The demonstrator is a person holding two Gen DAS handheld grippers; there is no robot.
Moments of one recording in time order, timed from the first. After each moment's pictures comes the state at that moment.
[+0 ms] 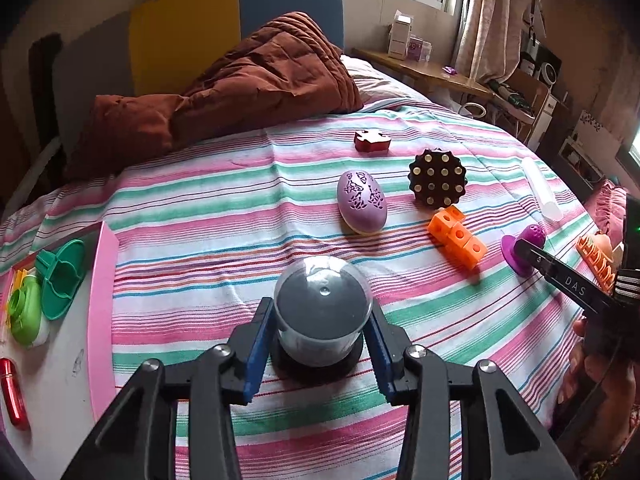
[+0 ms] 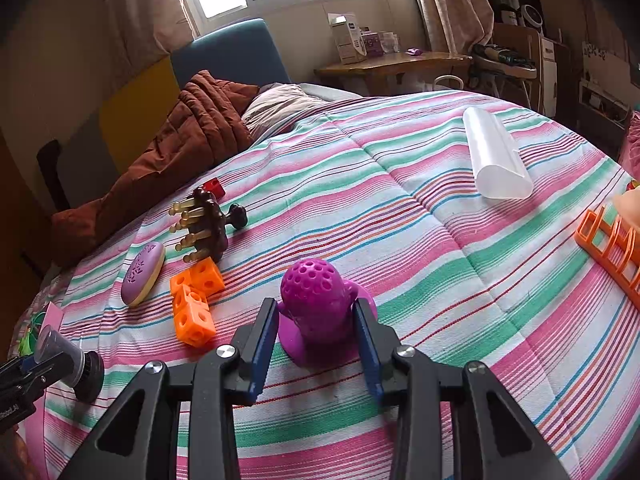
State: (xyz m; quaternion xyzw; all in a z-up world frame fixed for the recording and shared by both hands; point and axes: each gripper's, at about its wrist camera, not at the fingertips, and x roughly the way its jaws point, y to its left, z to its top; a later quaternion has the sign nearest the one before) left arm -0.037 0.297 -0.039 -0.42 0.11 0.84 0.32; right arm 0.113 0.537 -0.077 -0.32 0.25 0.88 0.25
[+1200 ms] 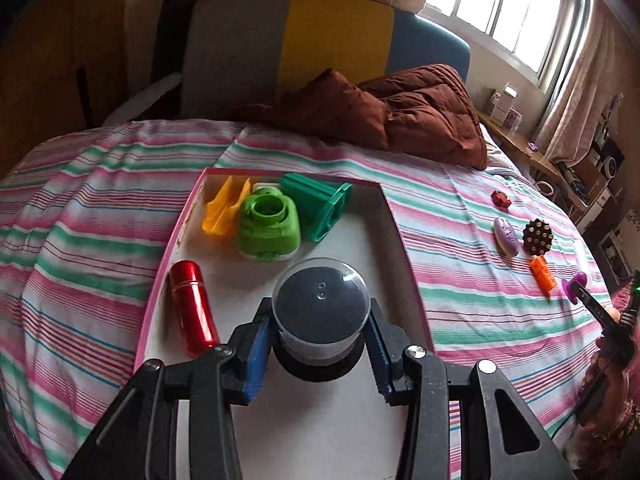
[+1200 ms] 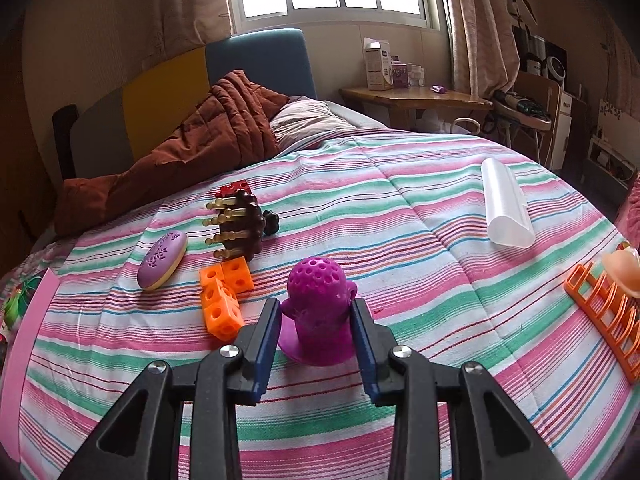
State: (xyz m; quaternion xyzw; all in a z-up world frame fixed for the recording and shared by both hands) left arm -0.069 0.060 -0.021 -0.43 -0.01 0.88 0.20; right arm 0.103 0.501 -0.055 -0.31 0.15 0.90 0.25
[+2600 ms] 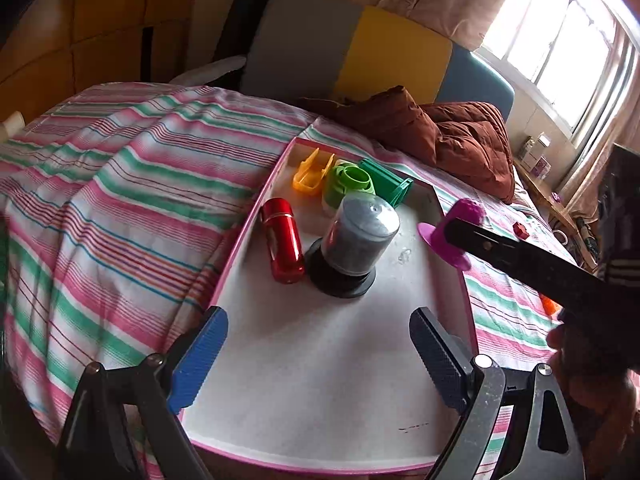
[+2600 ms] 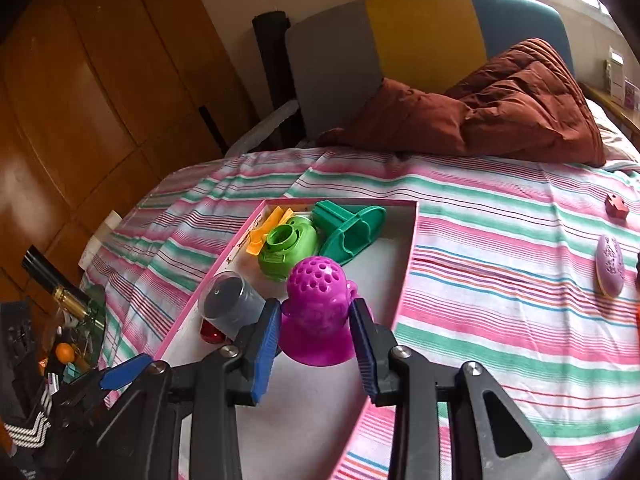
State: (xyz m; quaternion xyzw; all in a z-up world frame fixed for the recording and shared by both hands) left arm -0.019 -0.003 -0.033 -0.43 -0.09 0.89 0.13; right arm -0.045 0.192 -0.013 -0.39 0.12 0.91 -0.10
